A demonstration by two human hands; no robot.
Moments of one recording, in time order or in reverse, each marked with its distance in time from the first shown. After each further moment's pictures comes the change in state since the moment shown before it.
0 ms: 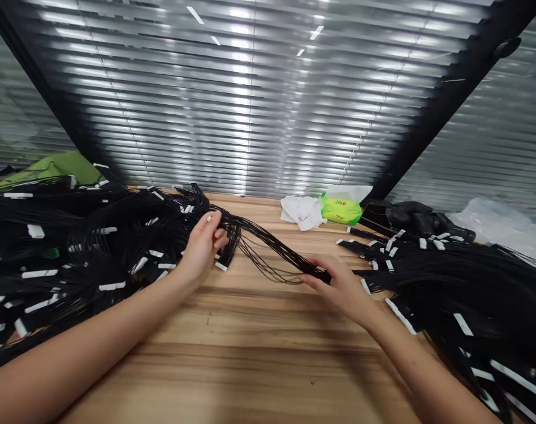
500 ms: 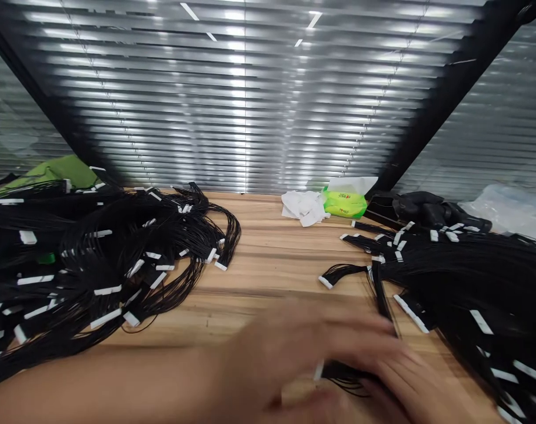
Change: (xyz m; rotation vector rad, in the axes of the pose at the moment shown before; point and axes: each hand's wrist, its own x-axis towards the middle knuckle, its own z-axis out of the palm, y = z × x) left_hand -0.092 0.037 0.061 0.808 -1.020 0.440; right_hand -0.123 0.009 -0.025 -0.431 -0.020 -0.309
